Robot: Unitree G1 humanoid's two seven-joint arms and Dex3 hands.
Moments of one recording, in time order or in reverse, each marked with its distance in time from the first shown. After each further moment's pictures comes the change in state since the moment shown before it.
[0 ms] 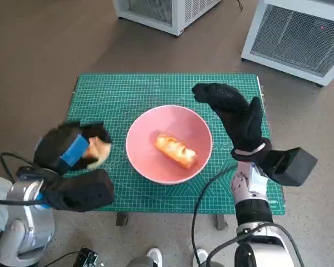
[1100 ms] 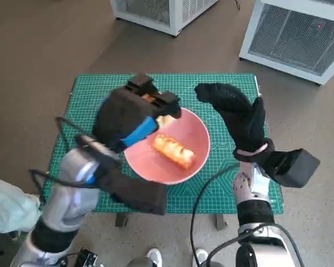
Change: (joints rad) left arm -0.334 -0.189 -0.253 0.294 0.102 -0.306 0.098; right arm 0.011 -0.009 0.000 -0.022 0.000 0.000 -0.011
